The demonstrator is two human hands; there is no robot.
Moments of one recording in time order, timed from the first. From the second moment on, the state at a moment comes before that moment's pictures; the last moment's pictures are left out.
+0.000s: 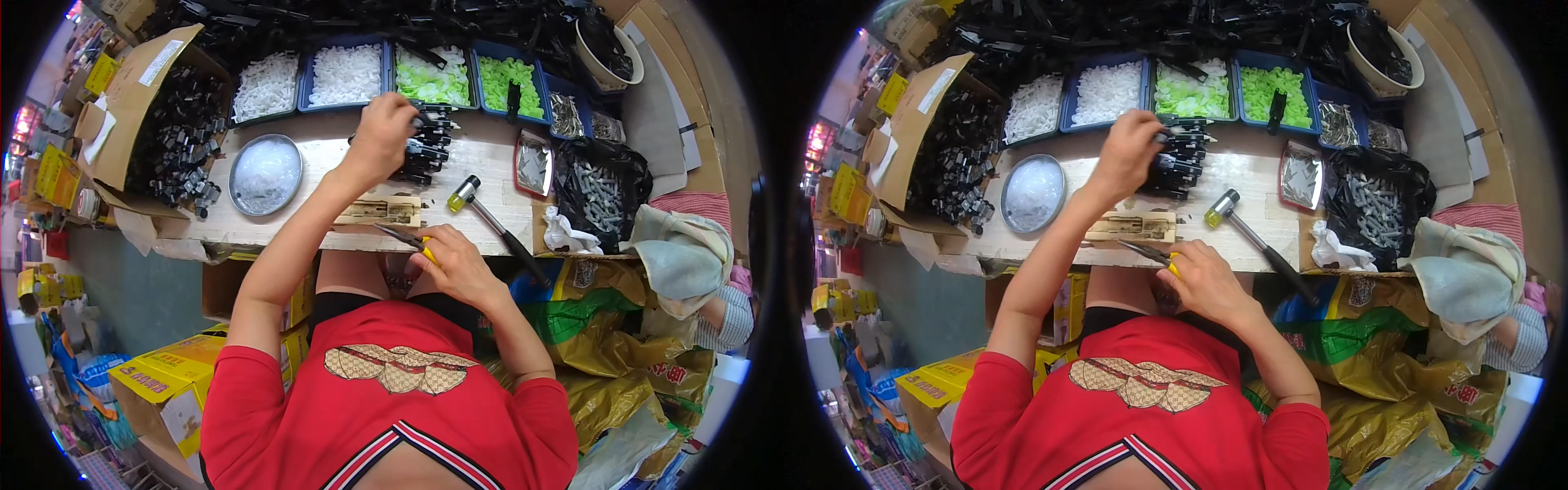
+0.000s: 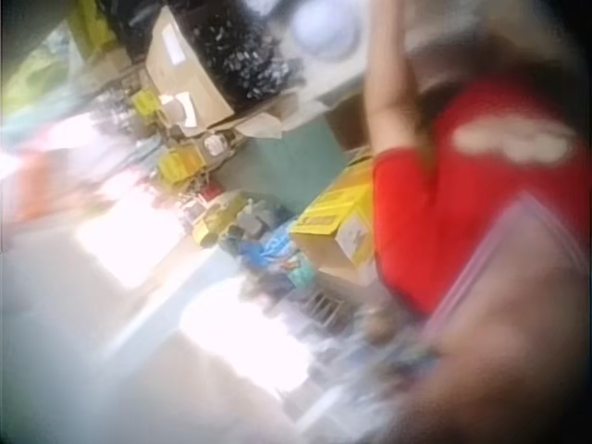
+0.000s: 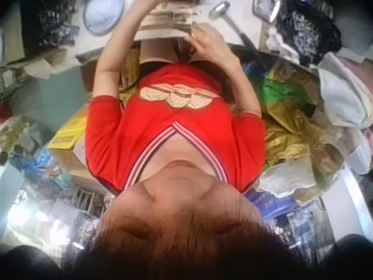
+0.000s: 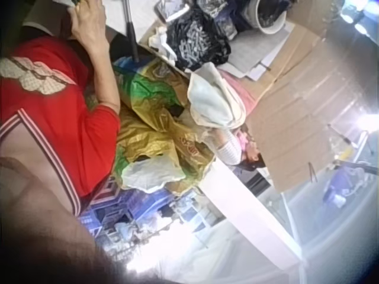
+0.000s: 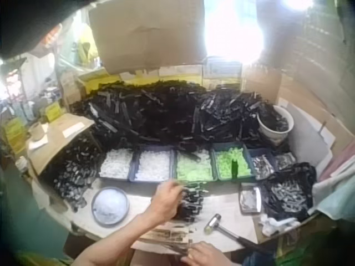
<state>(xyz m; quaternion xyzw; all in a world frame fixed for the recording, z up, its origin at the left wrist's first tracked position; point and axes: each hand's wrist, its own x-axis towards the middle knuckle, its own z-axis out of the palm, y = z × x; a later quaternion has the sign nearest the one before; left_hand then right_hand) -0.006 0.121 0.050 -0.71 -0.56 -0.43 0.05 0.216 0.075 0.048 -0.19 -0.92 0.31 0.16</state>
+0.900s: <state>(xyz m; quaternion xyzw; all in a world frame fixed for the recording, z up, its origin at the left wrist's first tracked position) -0.002 -0.030 0.053 -0.48 -0.65 -0.55 -0.22 0.169 0.075 0.064 -0.18 -0.92 0.32 0.14</state>
